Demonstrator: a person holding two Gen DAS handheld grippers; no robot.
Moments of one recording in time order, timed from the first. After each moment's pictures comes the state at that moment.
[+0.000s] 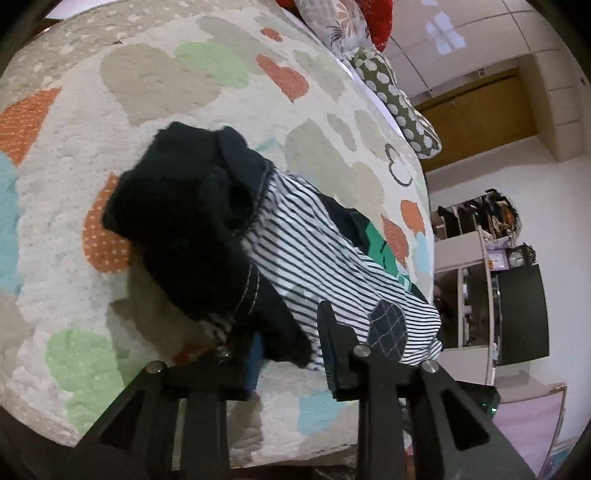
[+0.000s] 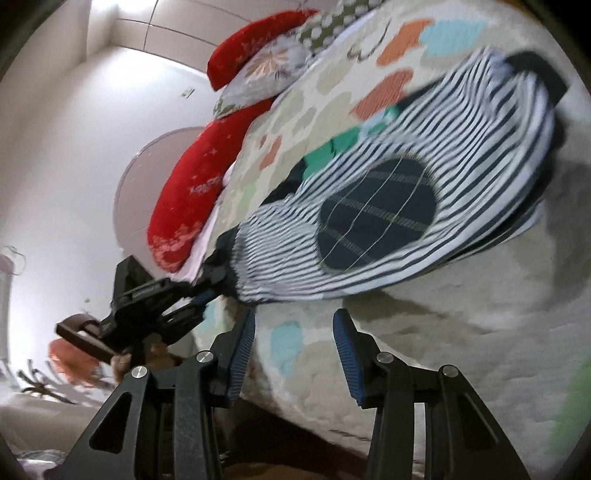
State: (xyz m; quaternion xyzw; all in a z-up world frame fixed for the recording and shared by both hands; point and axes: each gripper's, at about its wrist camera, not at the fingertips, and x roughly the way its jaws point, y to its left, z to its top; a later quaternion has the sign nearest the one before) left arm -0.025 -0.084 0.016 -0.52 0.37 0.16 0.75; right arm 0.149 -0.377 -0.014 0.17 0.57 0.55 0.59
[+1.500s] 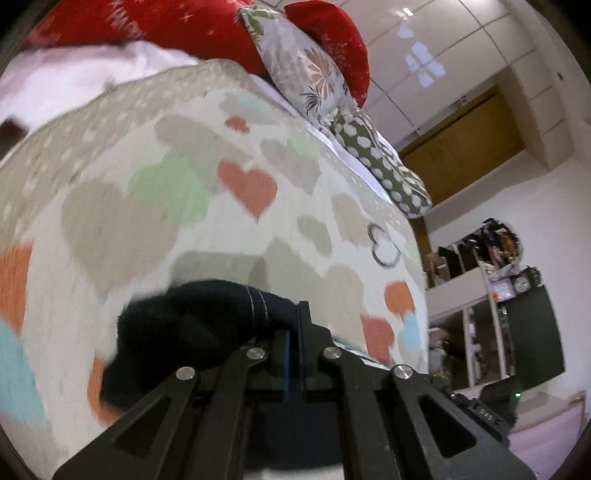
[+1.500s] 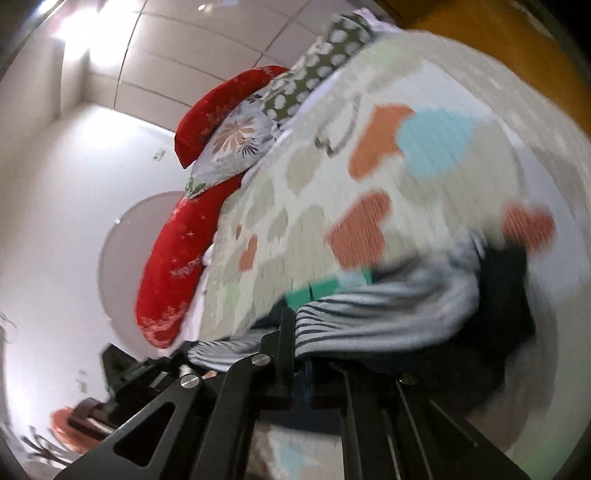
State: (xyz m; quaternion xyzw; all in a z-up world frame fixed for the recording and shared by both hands) left arm 0.042 -0.014 0.074 -0.45 0.30 0.23 0.81; right arm 0.265 -0.337 0.044 0.22 0.54 0.45 0.68
